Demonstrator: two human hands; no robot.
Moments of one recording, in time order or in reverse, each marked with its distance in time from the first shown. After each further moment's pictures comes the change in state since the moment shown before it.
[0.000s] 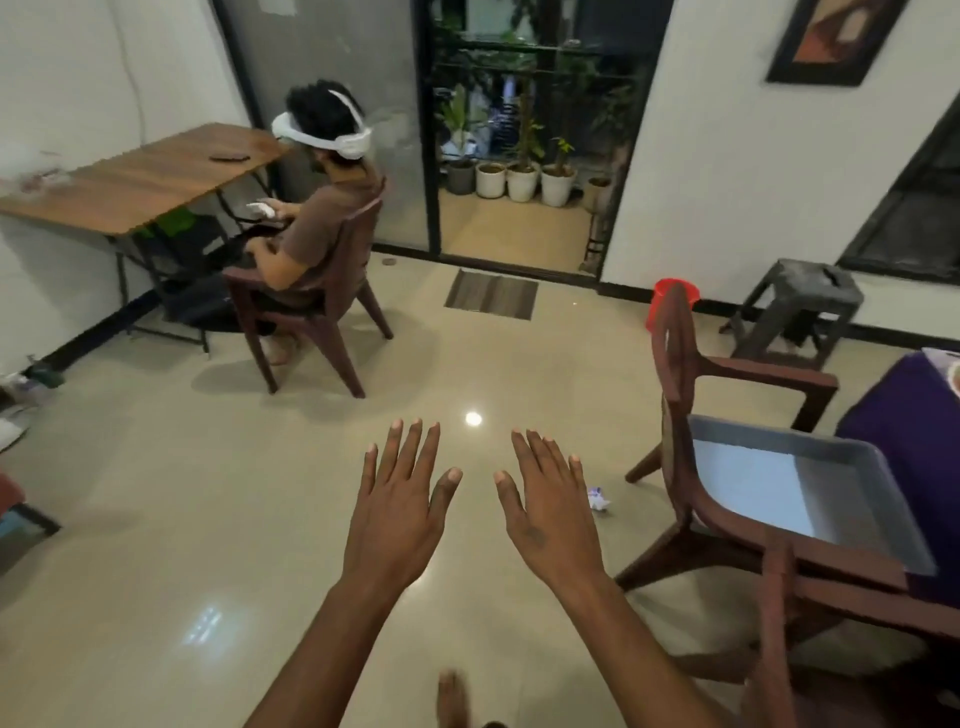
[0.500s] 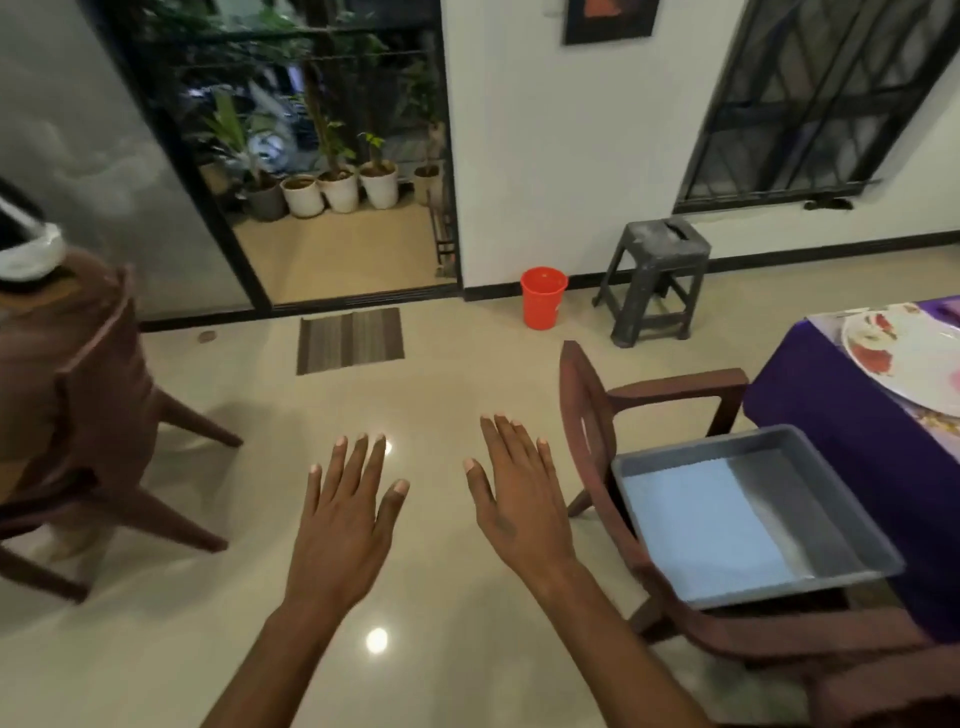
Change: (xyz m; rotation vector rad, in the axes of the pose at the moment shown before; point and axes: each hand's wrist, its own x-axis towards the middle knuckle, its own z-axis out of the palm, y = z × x) left_hand 0.419 0.054 0.105 -0.037 -0.158 0.307; right_hand 0.345 0.154 -0.043 -0.025 0.248 0.284
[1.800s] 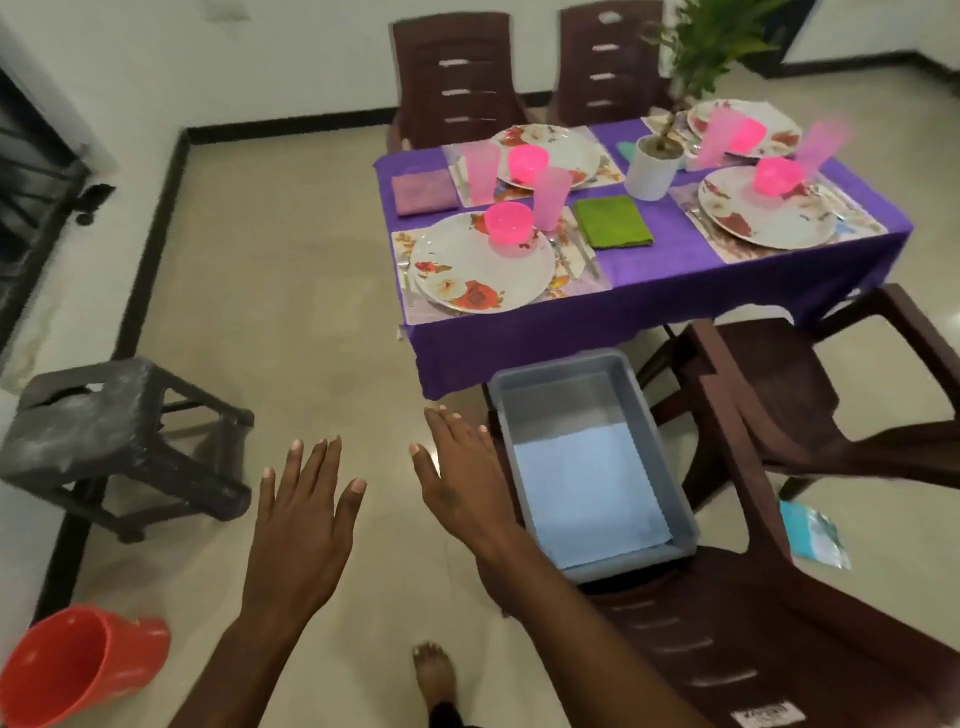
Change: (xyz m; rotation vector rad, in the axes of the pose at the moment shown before) left_hand 0.706 0.405 0.283 -0.068 -0.624 1.431; right_hand 0.446 0.369 -0.095 0.026 0.794 1.369
